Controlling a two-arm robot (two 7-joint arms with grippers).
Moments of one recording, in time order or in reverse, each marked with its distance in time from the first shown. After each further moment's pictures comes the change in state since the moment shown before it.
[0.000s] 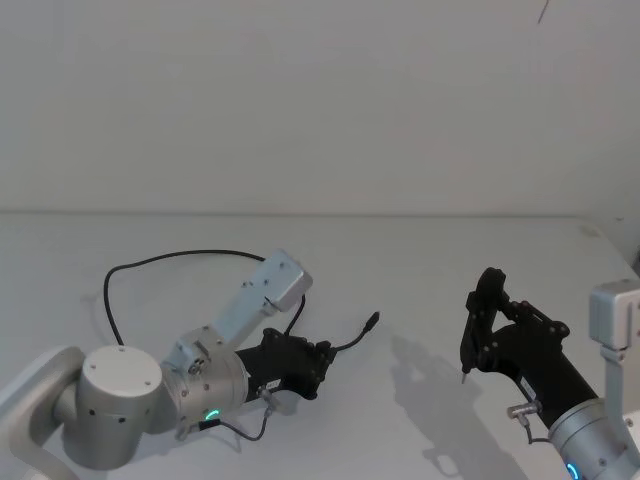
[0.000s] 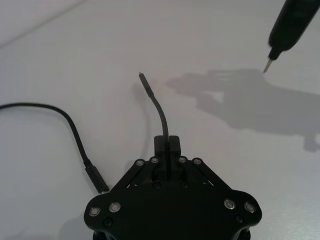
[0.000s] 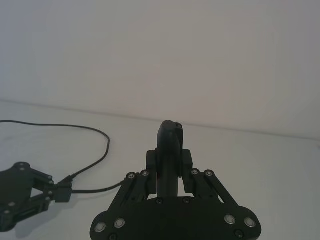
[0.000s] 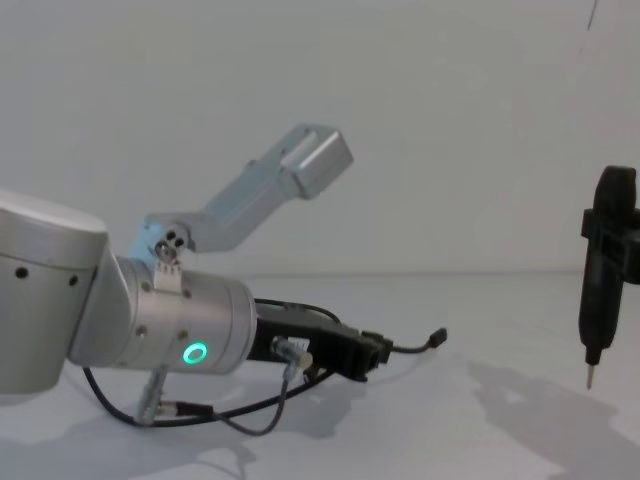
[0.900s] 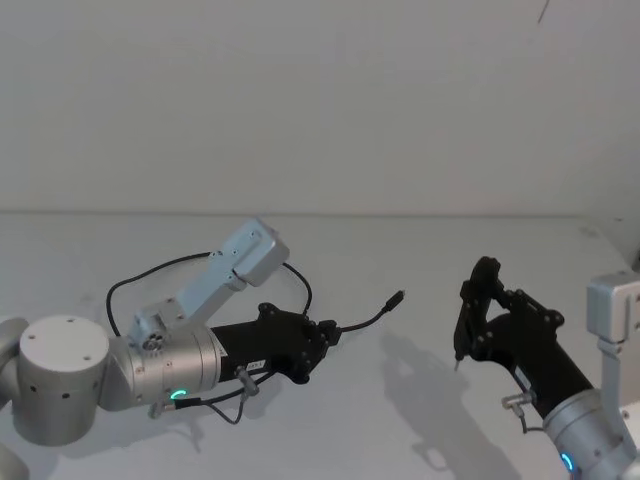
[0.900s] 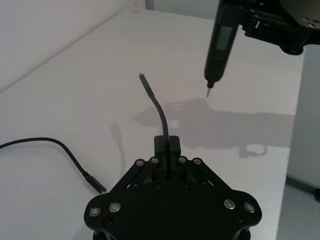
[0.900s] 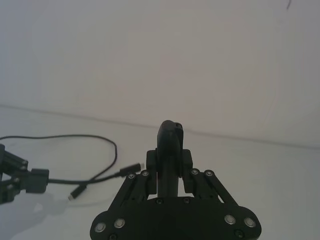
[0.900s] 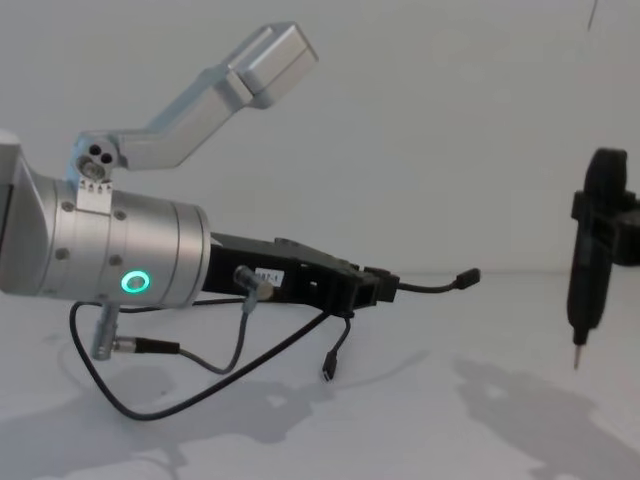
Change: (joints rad) left arm 0.002 0.102 -0.032 -0.135 -0.090 -0.025 -0.153; right arm 0.016 -0.008 -0.005 0.004 -0.006 -0.020 0.012
